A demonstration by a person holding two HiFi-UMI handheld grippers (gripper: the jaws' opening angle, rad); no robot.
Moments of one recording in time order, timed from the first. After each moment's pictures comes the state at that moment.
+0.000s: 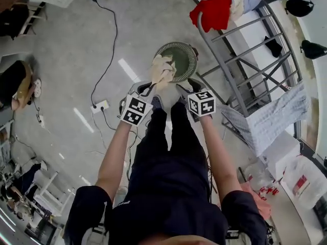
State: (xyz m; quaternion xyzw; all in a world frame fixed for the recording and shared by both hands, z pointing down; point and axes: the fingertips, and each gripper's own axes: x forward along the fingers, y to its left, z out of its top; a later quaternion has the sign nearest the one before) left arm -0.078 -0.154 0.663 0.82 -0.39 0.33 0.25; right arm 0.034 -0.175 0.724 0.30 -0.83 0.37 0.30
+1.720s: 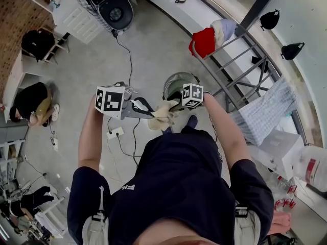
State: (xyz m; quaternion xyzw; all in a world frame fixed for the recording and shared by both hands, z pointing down) left arm -0.068 -0.015 0.343 0.93 0.22 0.28 -0.02; right arm -0.064 -0.063 0.585 -0.24 -0.90 0.12 0.34
